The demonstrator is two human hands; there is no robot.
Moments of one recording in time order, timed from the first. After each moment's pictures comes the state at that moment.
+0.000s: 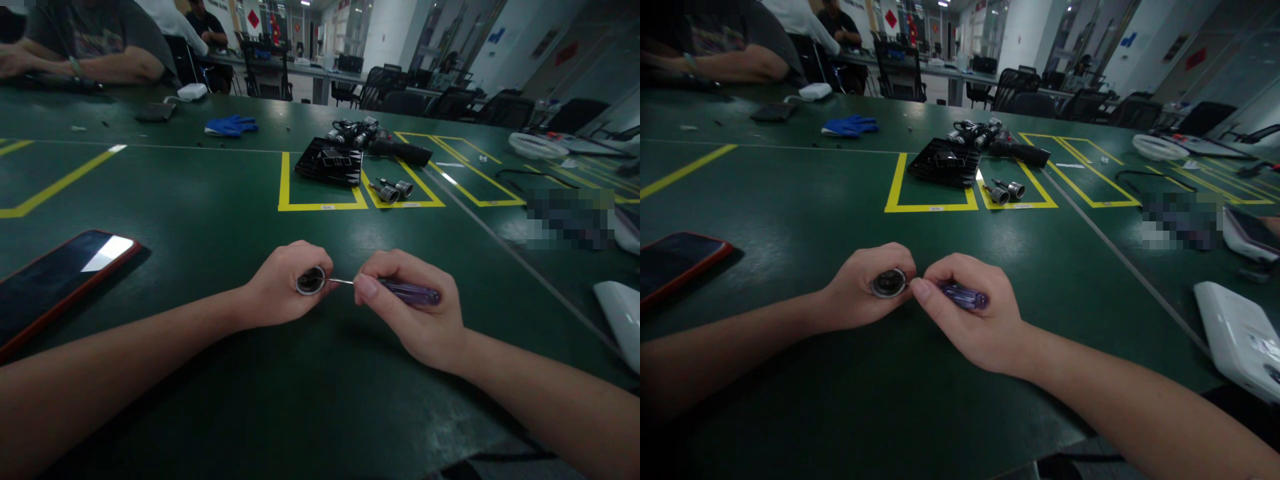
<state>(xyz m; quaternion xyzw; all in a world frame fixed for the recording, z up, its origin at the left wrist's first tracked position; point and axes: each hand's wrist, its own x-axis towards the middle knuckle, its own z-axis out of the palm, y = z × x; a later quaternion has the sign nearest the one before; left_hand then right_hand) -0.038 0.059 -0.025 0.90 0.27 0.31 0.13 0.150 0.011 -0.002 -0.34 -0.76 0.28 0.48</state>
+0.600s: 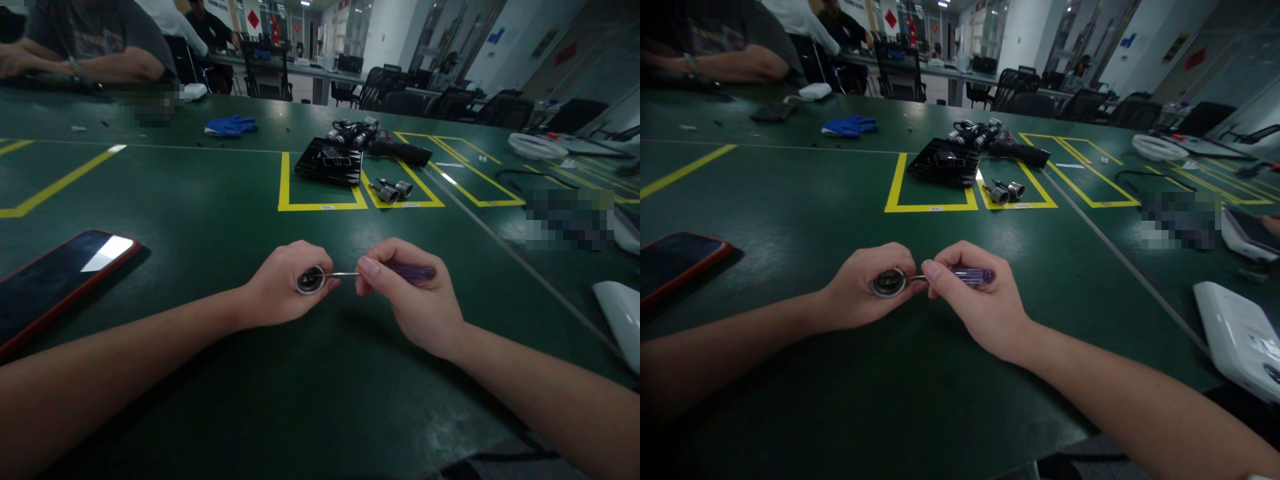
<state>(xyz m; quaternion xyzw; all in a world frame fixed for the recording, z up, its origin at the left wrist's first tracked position) -0.036 0.055 -0.022 0.90 0.30 0.29 0.15 0.152 0.020 -0.013 -0.36 -0.65 0.44 0.50</state>
